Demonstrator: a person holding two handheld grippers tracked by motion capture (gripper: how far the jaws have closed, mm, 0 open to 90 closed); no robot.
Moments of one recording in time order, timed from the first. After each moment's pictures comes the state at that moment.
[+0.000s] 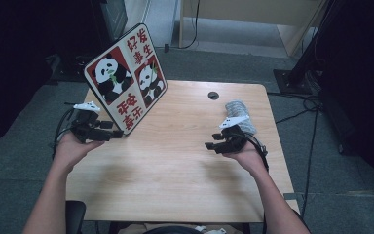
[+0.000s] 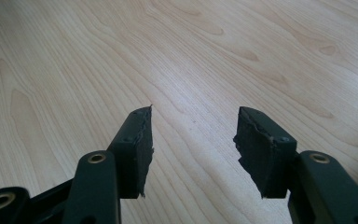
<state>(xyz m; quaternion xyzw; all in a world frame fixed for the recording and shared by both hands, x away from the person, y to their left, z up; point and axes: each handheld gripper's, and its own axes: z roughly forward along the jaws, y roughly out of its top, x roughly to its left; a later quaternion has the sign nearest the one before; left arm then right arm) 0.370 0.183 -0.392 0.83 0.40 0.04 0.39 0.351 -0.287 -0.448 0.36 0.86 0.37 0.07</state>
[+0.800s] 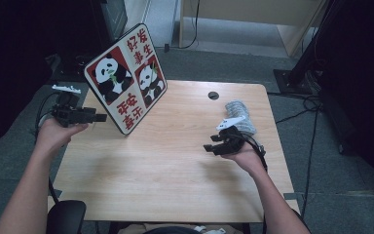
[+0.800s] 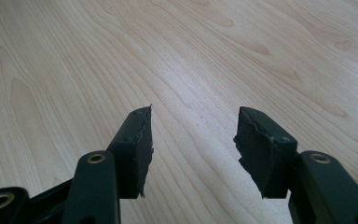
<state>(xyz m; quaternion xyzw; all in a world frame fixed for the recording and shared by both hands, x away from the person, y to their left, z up) 0.406 0.226 -0.367 0.80 0.45 0.03 0.39 0.351 -0.281 -0.452 0.34 0.87 0.36 0.07</state>
